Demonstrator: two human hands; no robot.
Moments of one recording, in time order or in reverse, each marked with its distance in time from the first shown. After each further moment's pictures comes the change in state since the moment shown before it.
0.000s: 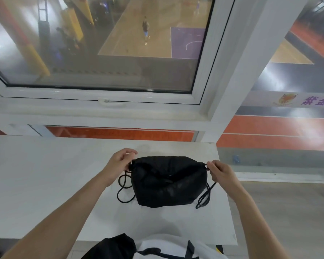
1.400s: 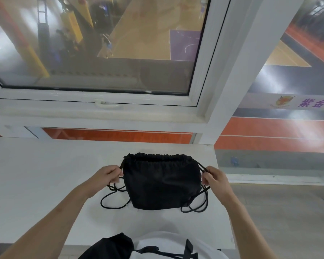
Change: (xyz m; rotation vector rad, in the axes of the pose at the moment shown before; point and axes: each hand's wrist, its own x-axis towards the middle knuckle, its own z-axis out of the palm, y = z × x) left_hand -0.018 -0.038 -0.031 0.207 -0.156 -0.131; right_hand -0.007 0.011 0.012 -0.005 0.034 -0.059
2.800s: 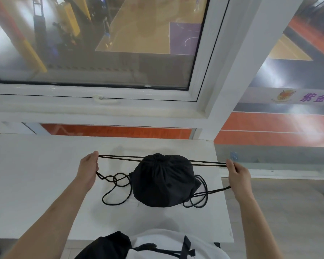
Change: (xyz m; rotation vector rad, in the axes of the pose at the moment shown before) left_hand 0.027 -0.024 -0.021 -0.564 0.588 -0.134; right_hand 0.004 0.017 -0.042 -0.049 0.386 0.124
